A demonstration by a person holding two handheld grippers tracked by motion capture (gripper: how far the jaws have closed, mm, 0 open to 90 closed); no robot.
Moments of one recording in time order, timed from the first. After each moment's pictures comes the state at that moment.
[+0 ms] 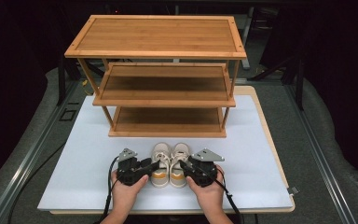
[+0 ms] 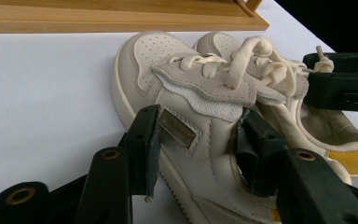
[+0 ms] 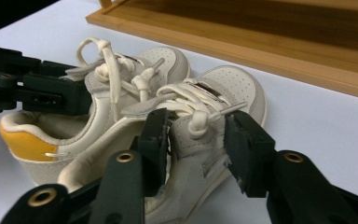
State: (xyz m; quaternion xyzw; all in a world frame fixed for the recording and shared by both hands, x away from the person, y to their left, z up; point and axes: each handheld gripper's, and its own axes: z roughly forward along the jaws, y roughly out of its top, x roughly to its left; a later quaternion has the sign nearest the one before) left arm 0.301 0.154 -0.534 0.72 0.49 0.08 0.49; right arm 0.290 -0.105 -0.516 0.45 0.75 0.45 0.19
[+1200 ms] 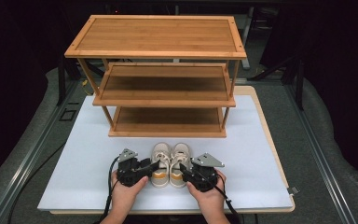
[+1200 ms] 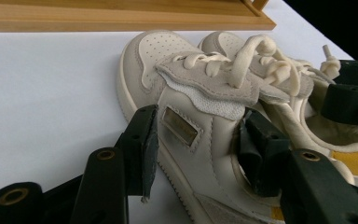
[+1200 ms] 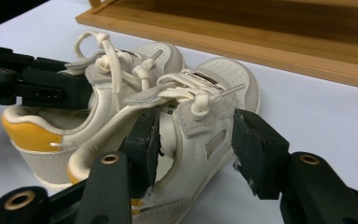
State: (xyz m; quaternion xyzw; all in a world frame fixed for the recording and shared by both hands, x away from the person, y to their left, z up) left arm 0.300 0.150 -0.533 0.72 0.50 0.09 0.47; right arm 0.277 -0.101 -0.518 0.47 0.73 0.44 0.21
